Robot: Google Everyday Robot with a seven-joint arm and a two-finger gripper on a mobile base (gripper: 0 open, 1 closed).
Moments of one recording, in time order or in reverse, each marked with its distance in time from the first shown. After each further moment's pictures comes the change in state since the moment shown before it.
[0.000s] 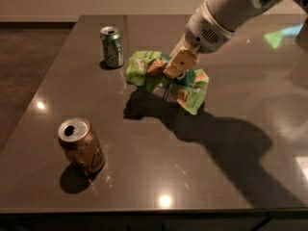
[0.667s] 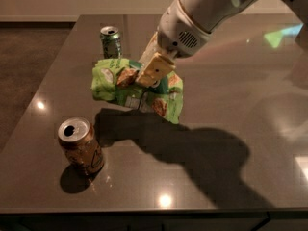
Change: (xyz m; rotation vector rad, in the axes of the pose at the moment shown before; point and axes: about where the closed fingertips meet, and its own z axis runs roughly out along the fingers) arm -0.050 0.068 0.008 -0.121 -0.066 -0.204
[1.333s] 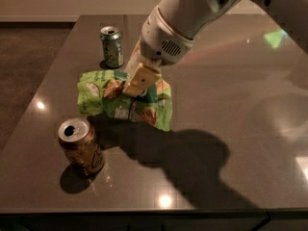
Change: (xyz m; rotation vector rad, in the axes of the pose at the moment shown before) arm -0.019 0.022 0.024 -0.059 0.026 -0.082
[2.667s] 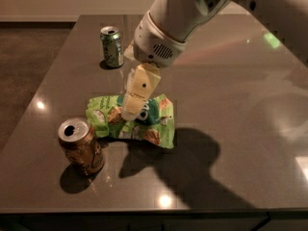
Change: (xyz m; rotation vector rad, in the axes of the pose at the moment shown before) arm -0.003 0.001 0.014 -0.017 0.023 0.000
